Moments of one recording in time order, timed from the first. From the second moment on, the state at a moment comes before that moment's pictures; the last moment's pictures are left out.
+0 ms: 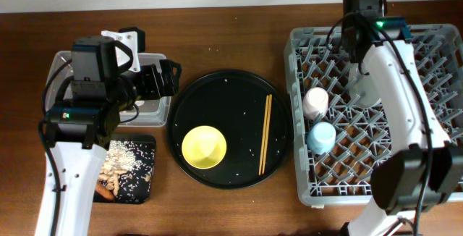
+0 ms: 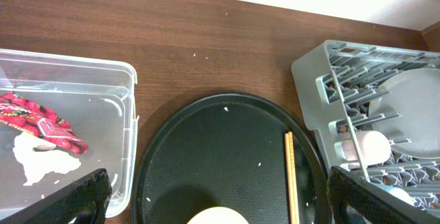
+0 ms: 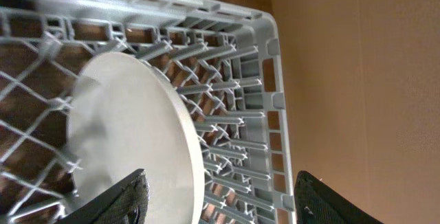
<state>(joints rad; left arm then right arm) -0.08 1.31 1.39 -0.80 0.27 -0.22 0.05 1.86 1.82 -1.03 0.75 -0.16</state>
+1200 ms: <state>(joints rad) -0.08 1.31 1.39 -0.80 0.27 -0.22 0.36 1.25 1.81 -1.67 -0.18 0.32</state>
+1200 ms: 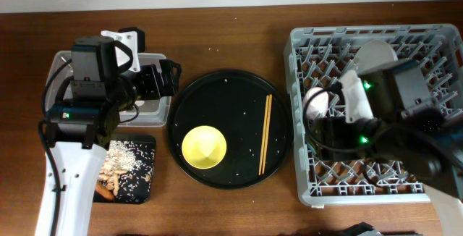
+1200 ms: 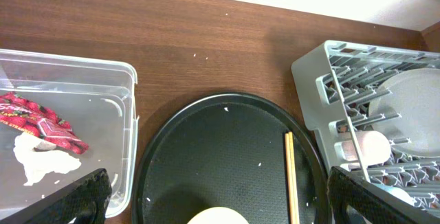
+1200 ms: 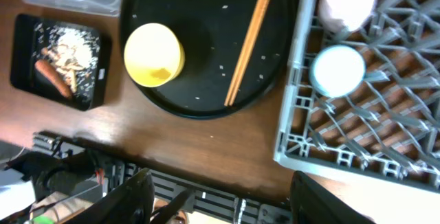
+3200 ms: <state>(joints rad) -0.08 1.31 1.39 -0.80 0.27 -0.22 0.53 1.92 1.19 -0.64 0.07 0.69</state>
